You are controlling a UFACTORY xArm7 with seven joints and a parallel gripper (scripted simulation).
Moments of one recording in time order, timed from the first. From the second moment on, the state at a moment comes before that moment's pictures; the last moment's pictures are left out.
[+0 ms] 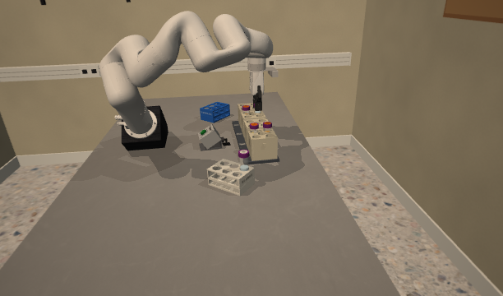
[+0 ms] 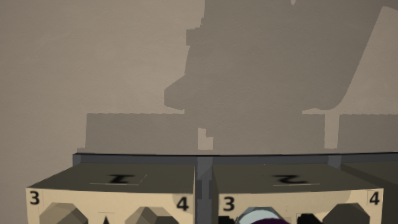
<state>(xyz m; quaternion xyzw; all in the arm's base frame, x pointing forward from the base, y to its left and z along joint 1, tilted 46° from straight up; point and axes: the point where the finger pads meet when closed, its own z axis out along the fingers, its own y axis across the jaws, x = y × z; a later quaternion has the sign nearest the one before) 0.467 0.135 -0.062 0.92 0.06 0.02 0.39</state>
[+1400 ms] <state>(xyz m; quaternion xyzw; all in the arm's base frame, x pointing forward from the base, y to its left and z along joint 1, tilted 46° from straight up) 0.468 0.130 -0.067 0.92 0.06 0.02 0.39</state>
